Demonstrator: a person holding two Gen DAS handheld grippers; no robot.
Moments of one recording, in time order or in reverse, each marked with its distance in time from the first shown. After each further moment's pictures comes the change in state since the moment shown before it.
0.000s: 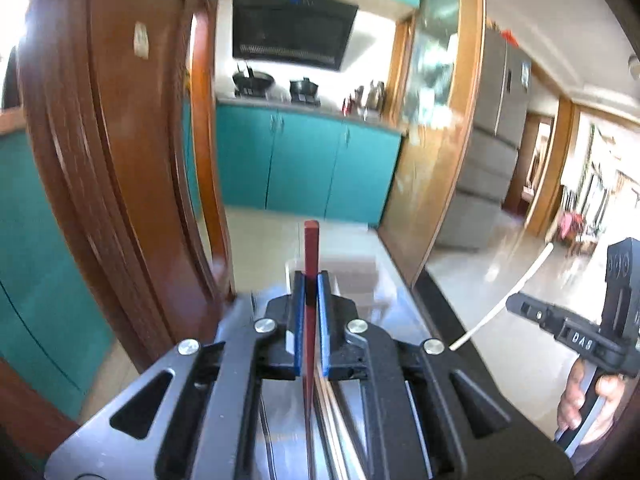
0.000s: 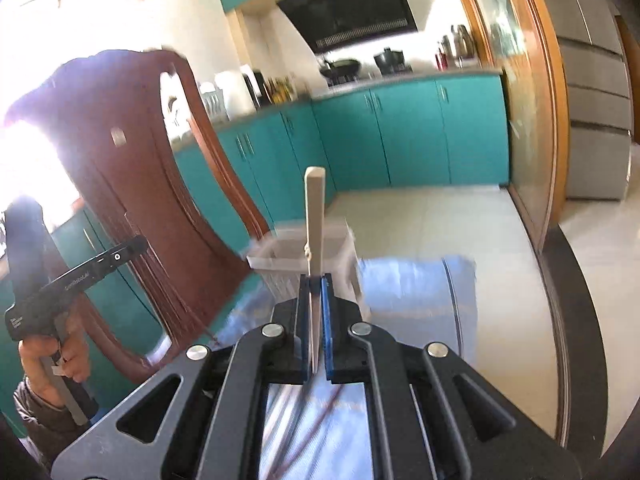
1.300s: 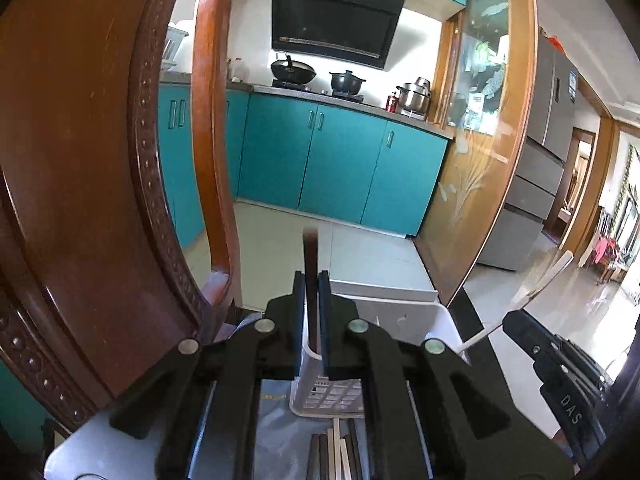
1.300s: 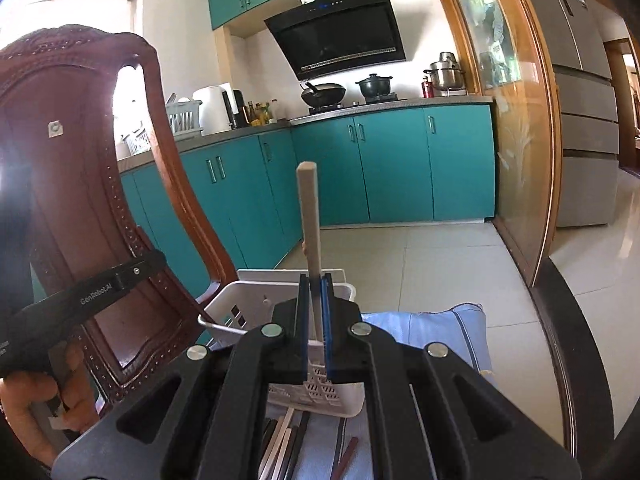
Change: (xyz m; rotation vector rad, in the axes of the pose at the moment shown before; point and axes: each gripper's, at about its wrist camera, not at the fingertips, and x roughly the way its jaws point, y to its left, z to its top) left arm 0.120 0.008 -0.012 -0.060 0.010 0.139; right arm 0.111 0.005 -0.021 -0.045 -0.085 -0.117
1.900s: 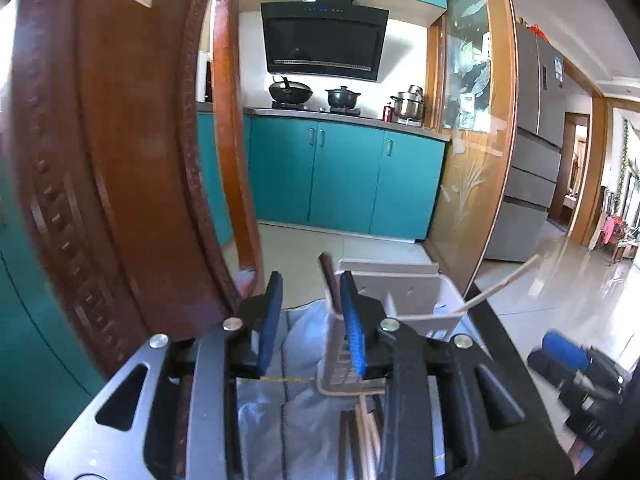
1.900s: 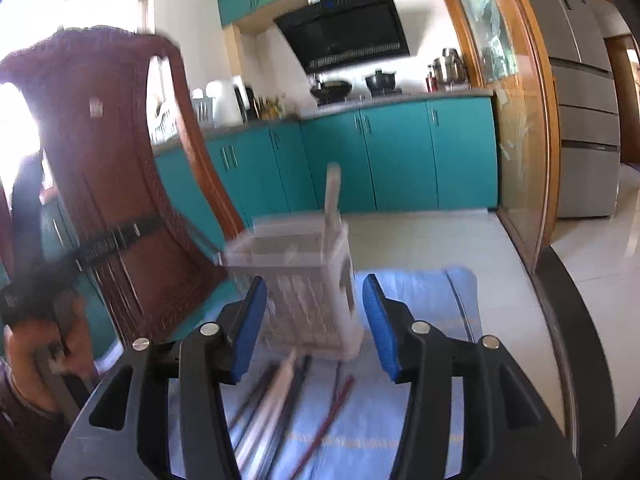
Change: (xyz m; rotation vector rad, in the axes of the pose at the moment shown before) left arm -0.048 0.009 -0.036 0.080 -0.069 0.047; right arm -0.050 -0.005 -0.069 -0.031 0.089 -0.022
